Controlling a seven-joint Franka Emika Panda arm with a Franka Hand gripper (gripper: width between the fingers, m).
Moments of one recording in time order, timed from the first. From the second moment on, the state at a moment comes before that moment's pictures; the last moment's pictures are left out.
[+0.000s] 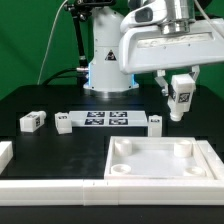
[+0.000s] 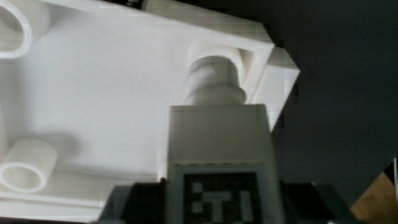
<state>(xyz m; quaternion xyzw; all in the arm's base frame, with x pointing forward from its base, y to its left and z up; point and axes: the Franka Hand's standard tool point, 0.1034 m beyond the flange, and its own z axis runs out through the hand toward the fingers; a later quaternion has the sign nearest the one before) 0.519 0.110 0.113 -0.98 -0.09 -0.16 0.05</state>
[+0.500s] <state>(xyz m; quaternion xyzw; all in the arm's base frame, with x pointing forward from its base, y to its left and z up) 0.598 0.112 0.106 -0.97 -0.10 -0.19 0.05</state>
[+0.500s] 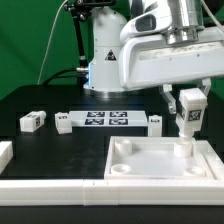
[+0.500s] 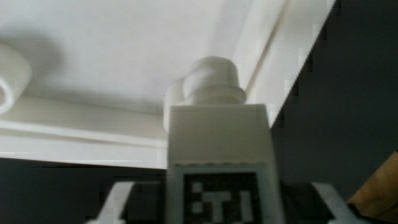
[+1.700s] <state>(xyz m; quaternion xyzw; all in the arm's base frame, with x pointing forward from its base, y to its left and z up) 0.625 0.110 0.088 -0.96 -0.11 -0.27 0.05</state>
